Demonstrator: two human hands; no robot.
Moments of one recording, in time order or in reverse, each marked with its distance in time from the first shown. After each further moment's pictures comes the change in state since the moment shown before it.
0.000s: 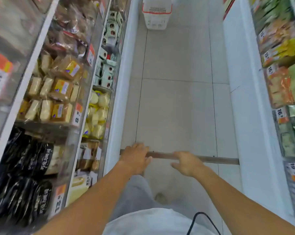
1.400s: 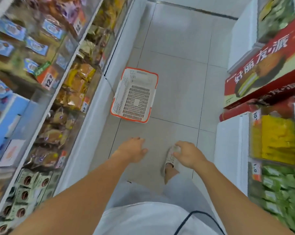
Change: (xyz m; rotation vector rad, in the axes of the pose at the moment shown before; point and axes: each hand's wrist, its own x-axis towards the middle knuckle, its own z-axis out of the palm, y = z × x) left_hand 0.947 -0.050 -0.899 -0.234 -0.010 -0.182; right_hand 0.684 0.114 -1.133 0.077 0.128 -0.041
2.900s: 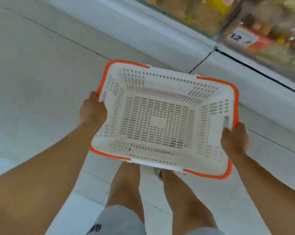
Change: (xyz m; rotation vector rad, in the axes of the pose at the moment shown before) left_hand 0.430 -0.029 0.012 -1.560 0.668 -1.923; right_hand 0.752 -0.231 -0.204 -0.786 0.021 -0.707
